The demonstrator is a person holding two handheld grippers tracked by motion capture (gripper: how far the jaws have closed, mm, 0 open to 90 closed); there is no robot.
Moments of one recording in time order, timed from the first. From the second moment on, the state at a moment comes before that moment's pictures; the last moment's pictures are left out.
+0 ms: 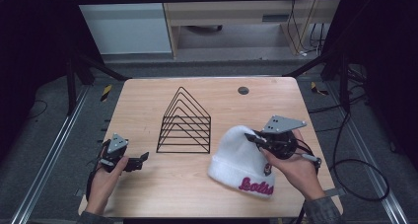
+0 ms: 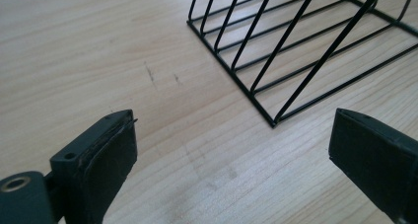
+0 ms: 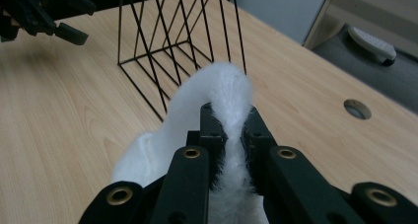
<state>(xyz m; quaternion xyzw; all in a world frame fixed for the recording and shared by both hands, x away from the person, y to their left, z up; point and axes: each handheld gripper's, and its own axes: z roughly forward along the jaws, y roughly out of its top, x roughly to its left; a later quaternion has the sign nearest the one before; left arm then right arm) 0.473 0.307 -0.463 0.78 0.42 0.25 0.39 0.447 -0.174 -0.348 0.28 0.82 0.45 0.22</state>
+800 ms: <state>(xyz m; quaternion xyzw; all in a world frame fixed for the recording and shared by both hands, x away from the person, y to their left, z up) 0.476 0.282 -0.373 0.79 0.35 0.23 0.45 0.478 -0.188 -0.271 0.28 0.77 0.50 0.28</state>
